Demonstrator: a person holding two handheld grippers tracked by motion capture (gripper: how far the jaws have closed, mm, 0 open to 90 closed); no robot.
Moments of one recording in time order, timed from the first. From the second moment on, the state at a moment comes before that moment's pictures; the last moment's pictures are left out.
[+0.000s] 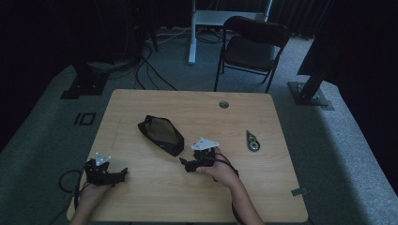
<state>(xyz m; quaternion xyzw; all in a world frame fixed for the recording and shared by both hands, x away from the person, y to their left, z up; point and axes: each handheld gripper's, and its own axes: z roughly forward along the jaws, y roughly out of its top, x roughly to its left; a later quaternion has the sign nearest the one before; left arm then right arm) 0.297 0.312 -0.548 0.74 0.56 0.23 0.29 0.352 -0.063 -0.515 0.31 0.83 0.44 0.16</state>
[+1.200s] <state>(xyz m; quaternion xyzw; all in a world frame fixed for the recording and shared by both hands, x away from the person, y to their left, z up) 0.297 0.312 -0.548 0.74 0.56 0.23 0.29 0.369 -0.034 -0.519 0.32 0.83 0.43 0.17</state>
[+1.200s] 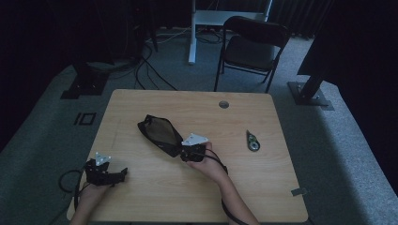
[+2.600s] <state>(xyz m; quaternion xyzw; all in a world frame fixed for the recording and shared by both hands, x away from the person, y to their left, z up) 0.297 0.312 -0.548 0.74 0.56 0.23 0.29 0.348 -0.113 -0.521 0.38 0.79 0.43 0.23</state>
